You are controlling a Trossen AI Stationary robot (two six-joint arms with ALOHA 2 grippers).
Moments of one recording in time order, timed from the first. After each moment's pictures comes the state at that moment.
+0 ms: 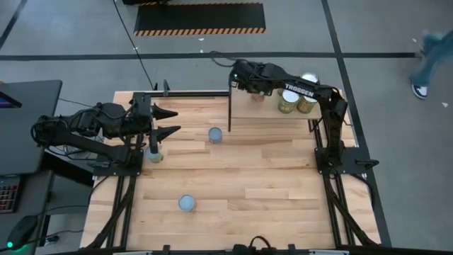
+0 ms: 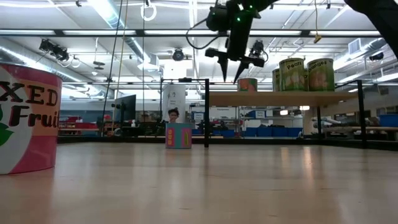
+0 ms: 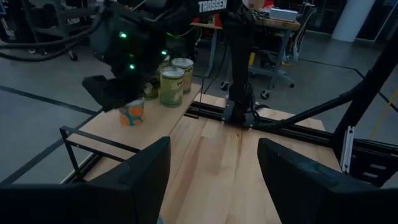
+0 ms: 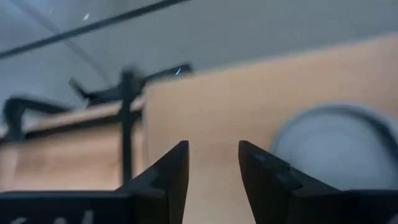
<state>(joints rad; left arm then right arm) -0.12 0.82 1.14 -0.51 -0.38 -0.20 -0.47 1.93 1.92 -1.08 0.44 1.21</state>
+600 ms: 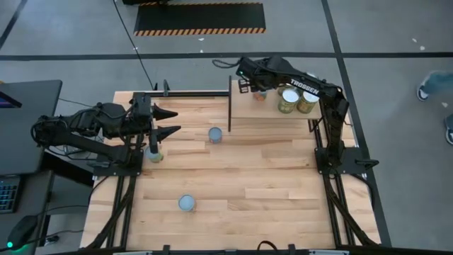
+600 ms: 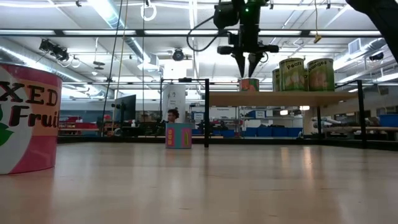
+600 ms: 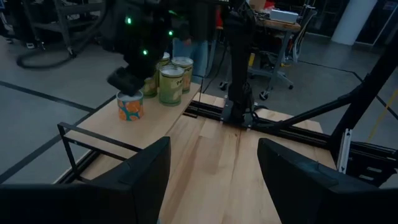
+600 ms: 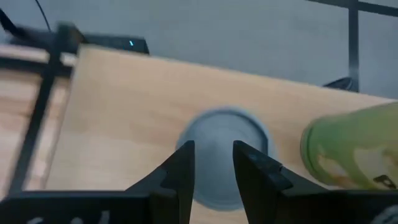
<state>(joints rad) -0.12 0.82 1.14 -0.51 -0.38 -0.22 -0.49 1.92 2.02 -1.38 0.45 0.88</state>
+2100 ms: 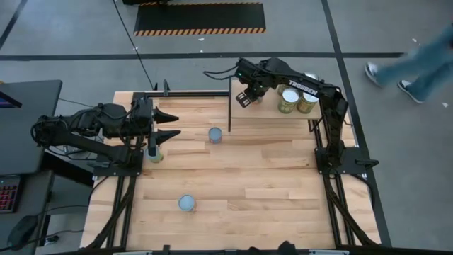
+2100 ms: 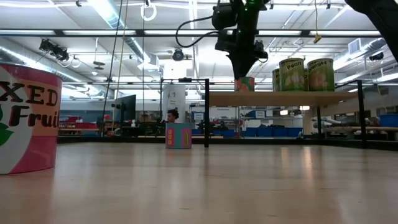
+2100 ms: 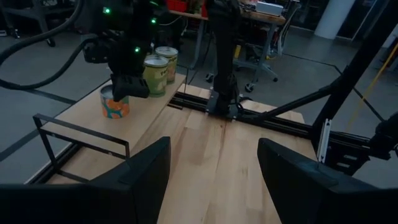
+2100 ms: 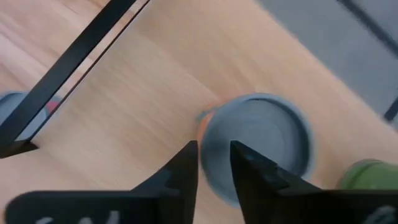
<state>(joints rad) -0.12 0.82 1.14 -0.54 -0.31 -0.25 -0.48 1.92 2.00 -1.35 0.21 0.39</state>
